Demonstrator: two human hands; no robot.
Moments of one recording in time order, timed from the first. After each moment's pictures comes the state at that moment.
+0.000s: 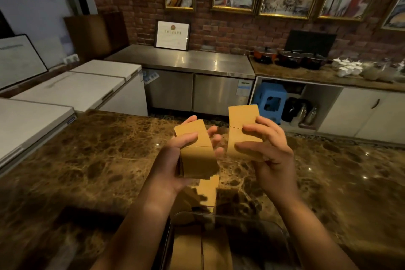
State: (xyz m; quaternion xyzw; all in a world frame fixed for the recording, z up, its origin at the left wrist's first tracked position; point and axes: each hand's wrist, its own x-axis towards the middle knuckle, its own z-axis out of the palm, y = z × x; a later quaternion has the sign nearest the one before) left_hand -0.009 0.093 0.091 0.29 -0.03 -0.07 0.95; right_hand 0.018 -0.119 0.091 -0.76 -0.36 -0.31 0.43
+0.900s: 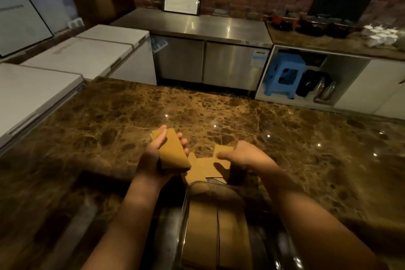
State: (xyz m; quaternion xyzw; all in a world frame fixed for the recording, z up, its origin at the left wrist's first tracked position) left_hand -0.017 0.162 -0.021 0.33 0.20 -0.03 0.92; right_hand 0.061 -0.048 0.004 -0.93 0.02 0.25 0.28
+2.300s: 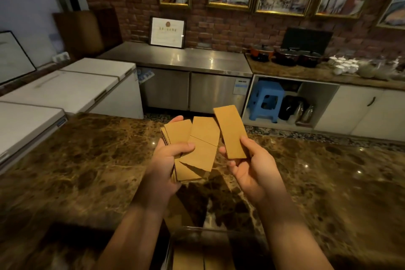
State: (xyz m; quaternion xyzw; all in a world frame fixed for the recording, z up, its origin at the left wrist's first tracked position) left_hand 0.020 0.117 0.067 0.47 0.02 0.06 0.88; right_hand 0.042 -0.064 0.099 -0.43 0.09 0.17 0.88
